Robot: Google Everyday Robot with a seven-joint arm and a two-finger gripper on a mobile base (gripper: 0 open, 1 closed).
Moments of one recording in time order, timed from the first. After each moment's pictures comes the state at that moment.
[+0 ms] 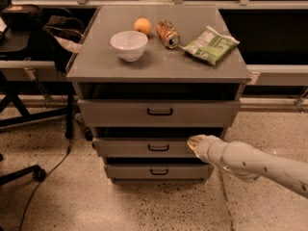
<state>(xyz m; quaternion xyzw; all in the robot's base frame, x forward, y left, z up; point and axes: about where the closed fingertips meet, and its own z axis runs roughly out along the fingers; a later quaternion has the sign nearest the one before) 0.618 -0.168 0.543 -0.41 0.79 0.00 0.45</state>
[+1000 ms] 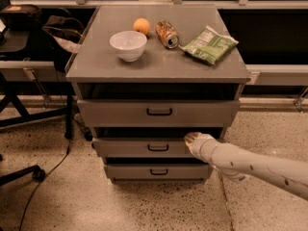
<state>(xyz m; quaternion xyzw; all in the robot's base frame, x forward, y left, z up) 0.649 -0.161 0.531 -0.38 0.79 -0.04 0.47</state>
